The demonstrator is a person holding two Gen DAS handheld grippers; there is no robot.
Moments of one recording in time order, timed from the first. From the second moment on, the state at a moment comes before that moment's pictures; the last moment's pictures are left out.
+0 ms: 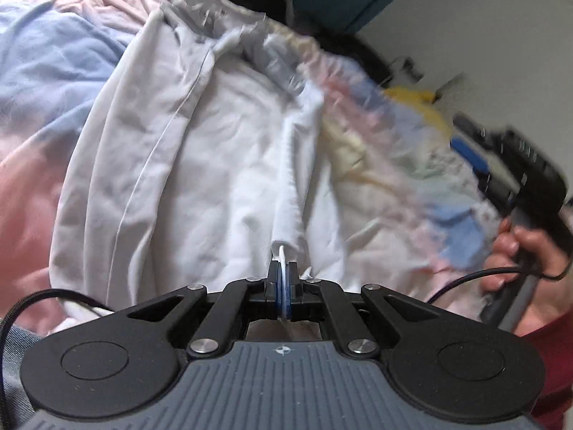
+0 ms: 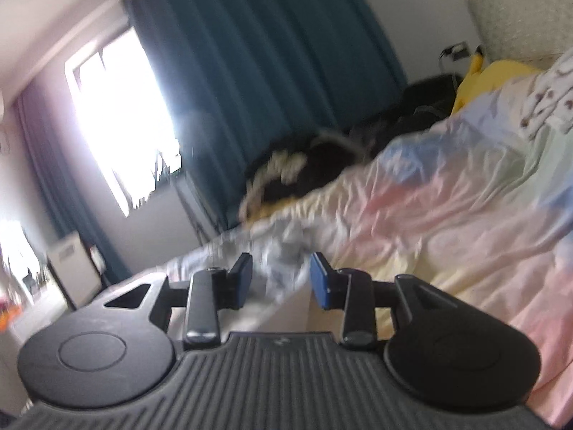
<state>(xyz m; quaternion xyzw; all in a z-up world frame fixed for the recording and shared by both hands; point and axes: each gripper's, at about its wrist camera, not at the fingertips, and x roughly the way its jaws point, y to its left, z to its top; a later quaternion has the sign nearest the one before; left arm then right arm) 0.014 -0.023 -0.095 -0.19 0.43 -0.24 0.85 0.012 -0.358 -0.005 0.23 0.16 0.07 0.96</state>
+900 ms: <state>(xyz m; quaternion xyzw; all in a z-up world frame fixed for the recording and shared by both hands) 0.016 0.056 -0.028 -0.12 0.44 -0.21 0.87 0.023 -0.306 -0.034 0.21 0.30 0.16 0.92</state>
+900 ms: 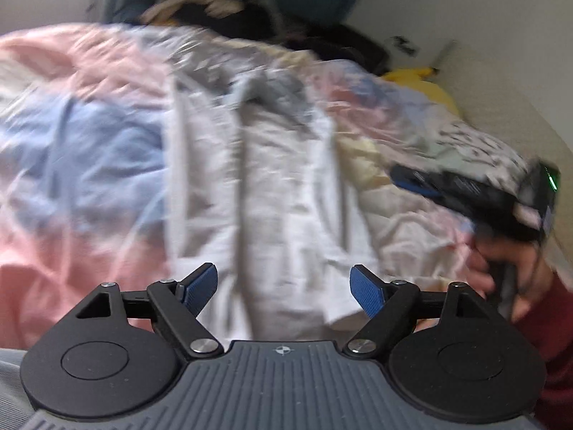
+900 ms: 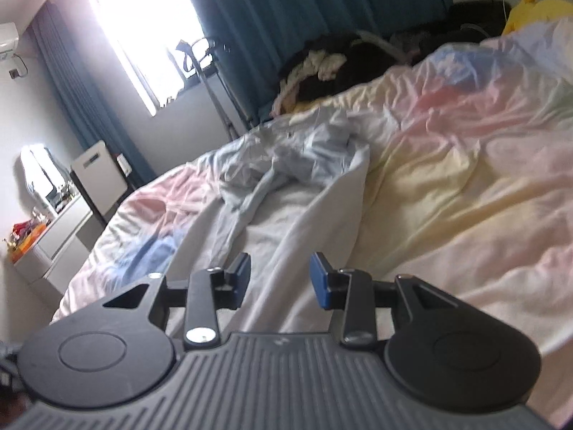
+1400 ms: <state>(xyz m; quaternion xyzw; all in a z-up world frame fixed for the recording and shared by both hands) 0.039 0.062 -0.078 -0.11 0.58 -0.21 0.78 0.030 -0.279 -0.067 0.21 0.51 0.17 0.82</state>
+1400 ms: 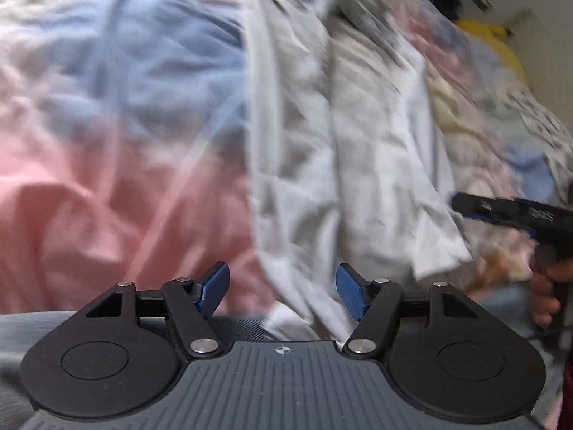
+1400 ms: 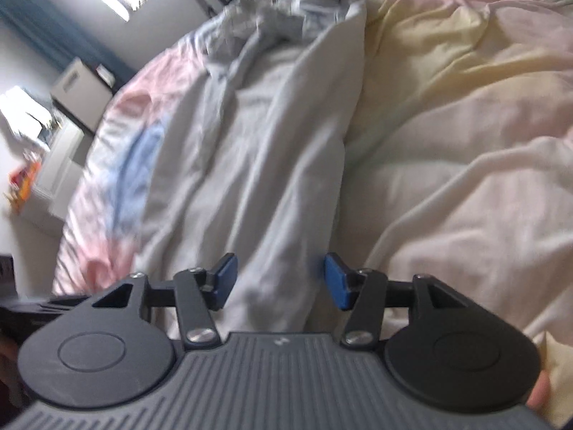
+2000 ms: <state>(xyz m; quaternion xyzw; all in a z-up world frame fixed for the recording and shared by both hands) 0.016 0.091 -0.027 -0.19 0.47 -0.30 0.81 0.001 -0.274 -0.036 0.21 0.45 0.23 0.84</state>
